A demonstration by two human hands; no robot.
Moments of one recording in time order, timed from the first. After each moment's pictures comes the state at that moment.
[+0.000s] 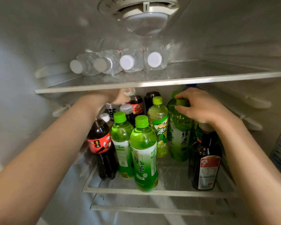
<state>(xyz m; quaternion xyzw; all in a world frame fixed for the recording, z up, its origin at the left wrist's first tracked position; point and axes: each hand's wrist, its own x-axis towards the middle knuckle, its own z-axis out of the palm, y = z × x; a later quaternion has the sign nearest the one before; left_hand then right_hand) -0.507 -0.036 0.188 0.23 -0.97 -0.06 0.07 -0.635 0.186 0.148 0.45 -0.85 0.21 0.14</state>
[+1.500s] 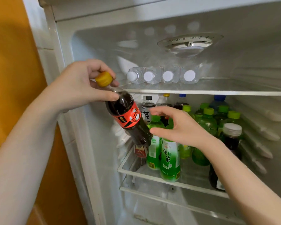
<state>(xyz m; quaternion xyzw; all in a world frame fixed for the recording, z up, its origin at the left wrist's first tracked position) -0.269 0.041 0.241 0.11 -0.86 -0.29 0.39 -0.491 0.166 0.147 0.66 -0.64 0.39 -0.01</state>
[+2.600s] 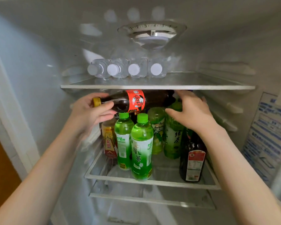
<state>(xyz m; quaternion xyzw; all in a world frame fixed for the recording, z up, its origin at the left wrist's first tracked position) -0.385 0.019 0.154 0.14 -0.65 -0.62 0.42 -0.584 0.203 0.153 0.42 -0.84 0.27 0.21</state>
